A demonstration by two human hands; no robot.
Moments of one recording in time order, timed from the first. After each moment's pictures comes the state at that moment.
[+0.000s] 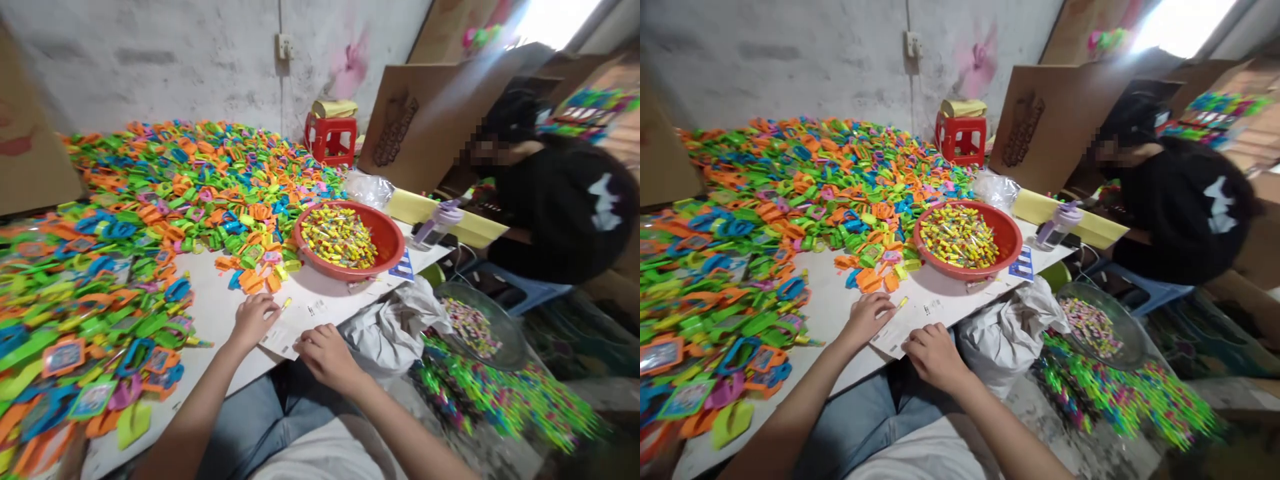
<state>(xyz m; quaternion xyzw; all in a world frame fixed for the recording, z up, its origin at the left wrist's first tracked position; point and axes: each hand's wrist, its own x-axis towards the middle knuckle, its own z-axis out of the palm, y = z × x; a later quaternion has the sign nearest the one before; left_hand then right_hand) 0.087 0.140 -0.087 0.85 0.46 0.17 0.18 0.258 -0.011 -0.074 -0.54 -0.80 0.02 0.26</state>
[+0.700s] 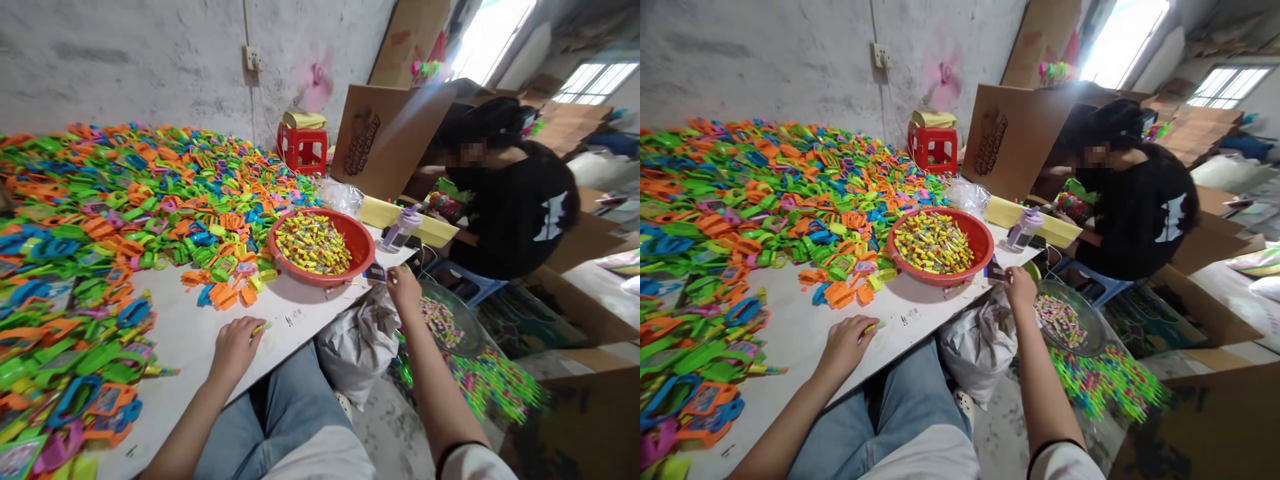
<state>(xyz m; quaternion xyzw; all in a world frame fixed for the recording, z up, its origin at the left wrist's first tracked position) 0.099 0.116 -0.091 0.87 0.42 0.19 0.16 0.500 -0.005 -0.050 -0.86 -0.35 -0.15 0.34</state>
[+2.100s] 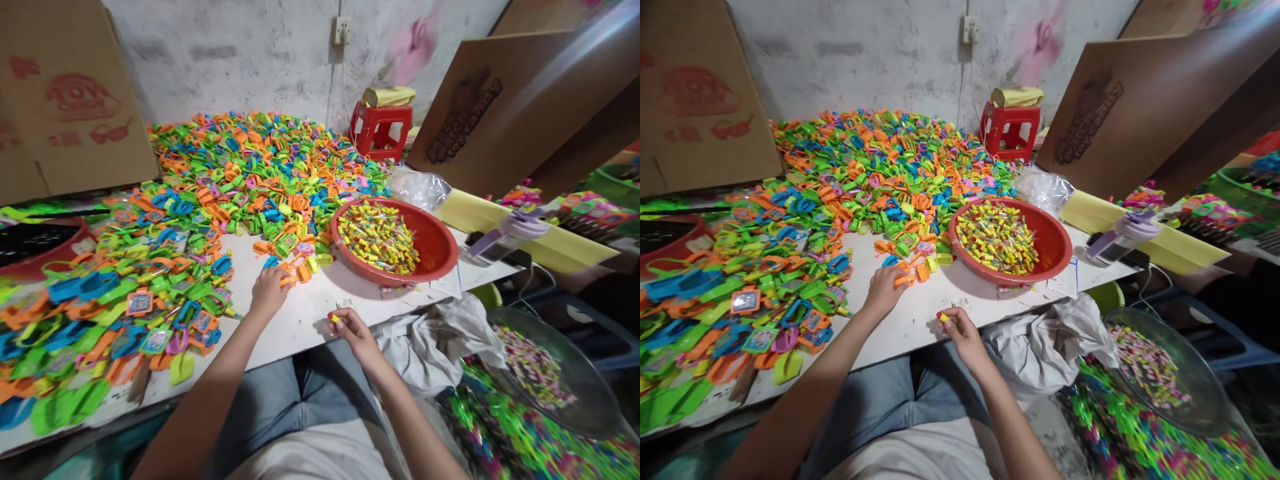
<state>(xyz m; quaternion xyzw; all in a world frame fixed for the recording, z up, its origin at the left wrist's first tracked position) 0.075 0.166 -0.081 0.76 0.55 0.27 0.21 0.264 0.013 -0.086 -0.49 -0.43 0.51 0.56</state>
